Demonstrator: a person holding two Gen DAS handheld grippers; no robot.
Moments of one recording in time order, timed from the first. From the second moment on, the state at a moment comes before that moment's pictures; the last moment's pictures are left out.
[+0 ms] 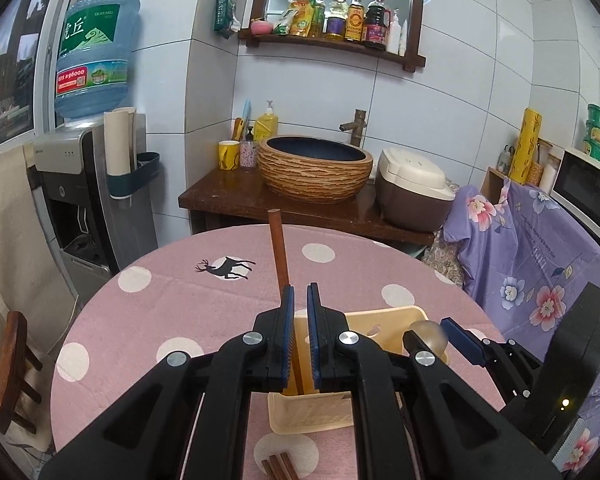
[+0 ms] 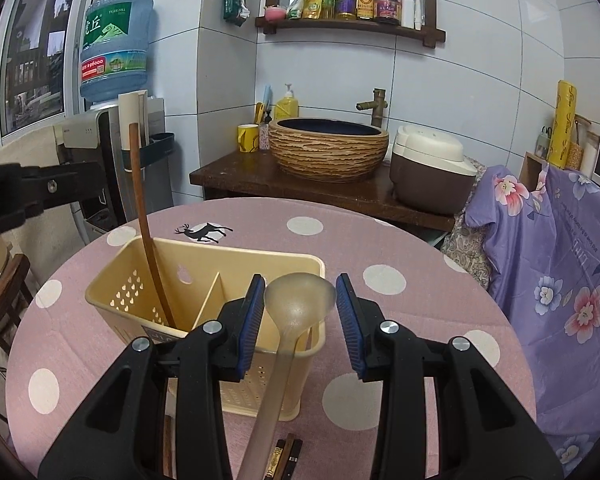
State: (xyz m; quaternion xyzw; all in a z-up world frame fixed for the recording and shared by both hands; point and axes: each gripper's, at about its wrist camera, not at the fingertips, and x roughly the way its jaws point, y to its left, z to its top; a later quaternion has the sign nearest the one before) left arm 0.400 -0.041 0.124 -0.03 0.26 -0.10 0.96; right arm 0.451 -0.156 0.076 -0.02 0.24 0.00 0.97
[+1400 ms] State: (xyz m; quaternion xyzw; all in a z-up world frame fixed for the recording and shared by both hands) left arm 0.282 0.023 0.025 -0.04 0.32 -0.06 0.95; right arm 0.306 -0.211 0.019 0.01 0.29 -0.03 0.96
